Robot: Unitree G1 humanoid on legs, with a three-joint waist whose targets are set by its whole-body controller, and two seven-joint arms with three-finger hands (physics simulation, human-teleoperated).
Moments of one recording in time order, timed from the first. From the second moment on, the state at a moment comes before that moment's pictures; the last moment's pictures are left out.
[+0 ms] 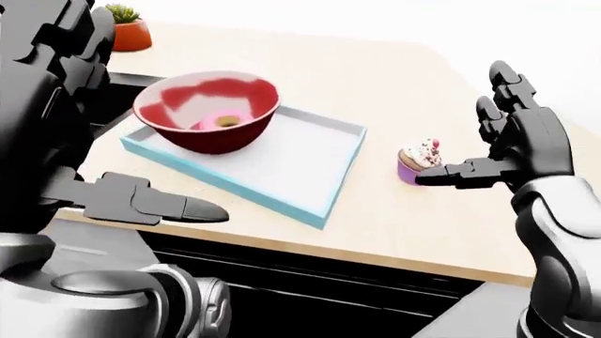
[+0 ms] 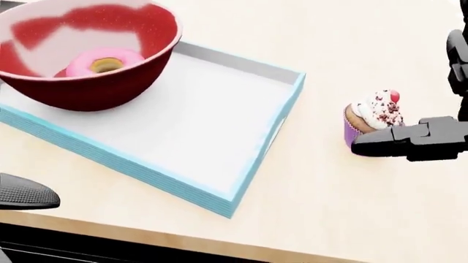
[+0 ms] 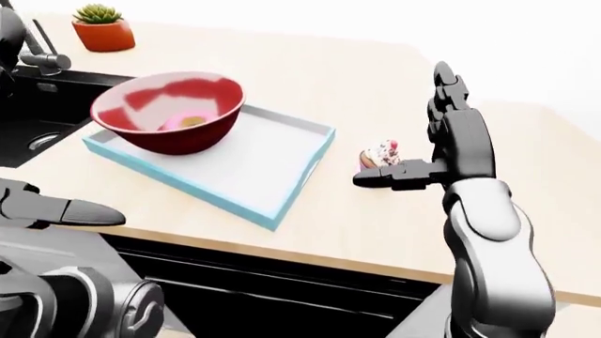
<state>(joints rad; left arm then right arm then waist) -0.91 0.11 0.20 -1.05 1.36 1.05 -1.44 -0.42 -0.43 -0.28 -0.69 0.10 1.01 0.06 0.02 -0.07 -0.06</state>
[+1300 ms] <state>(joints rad) -0.89 0.00 0.21 -1.05 1.31 0.98 -1.35 -0.53 -0.26 -0.13 -0.01 -0.49 0.65 0.23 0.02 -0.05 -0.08</state>
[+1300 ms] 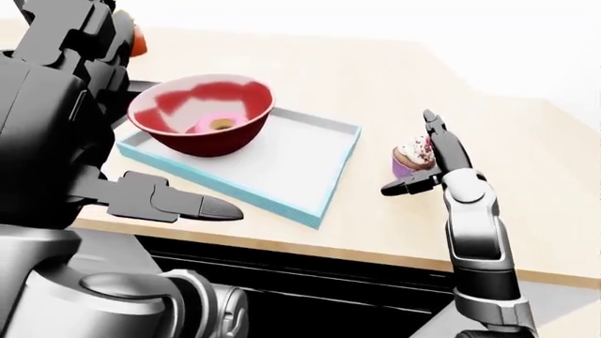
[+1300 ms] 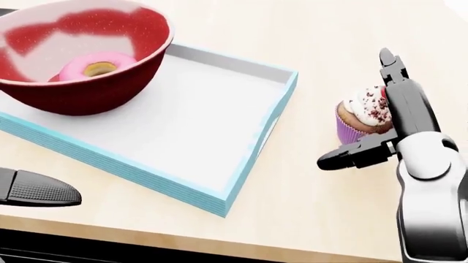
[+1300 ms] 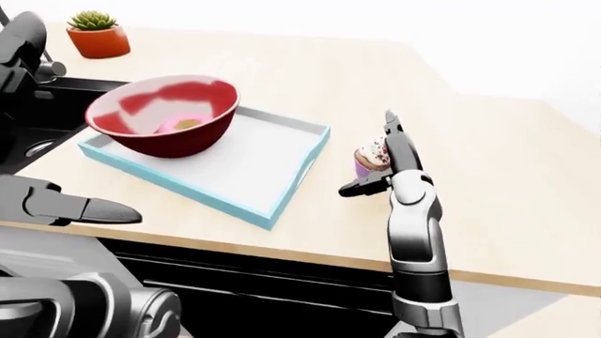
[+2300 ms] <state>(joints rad) -0.89 -0.10 0.23 -1.05 1.34 0.94 -1.39 -0.81 -0.07 0.02 -0.19 -0.56 0.80 0.19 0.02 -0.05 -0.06</state>
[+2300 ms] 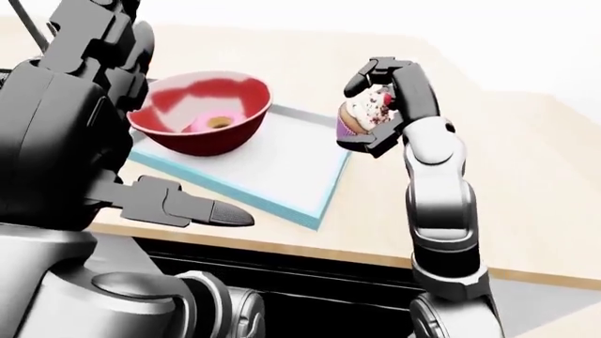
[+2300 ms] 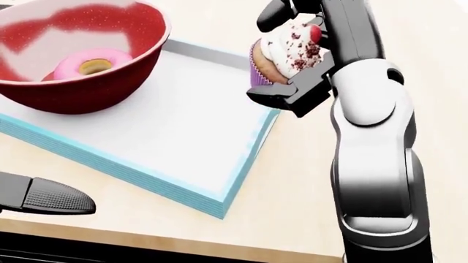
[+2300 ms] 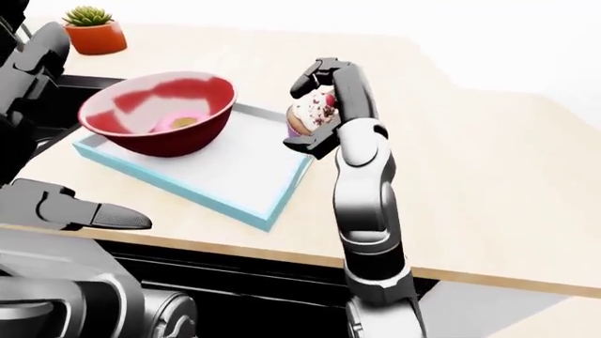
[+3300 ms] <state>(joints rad) -0.82 -0.18 0.29 -1.04 1.22 0.84 -1.30 -0.74 0.15 0.13 0.10 -0.59 0.54 0.01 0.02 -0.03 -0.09</state>
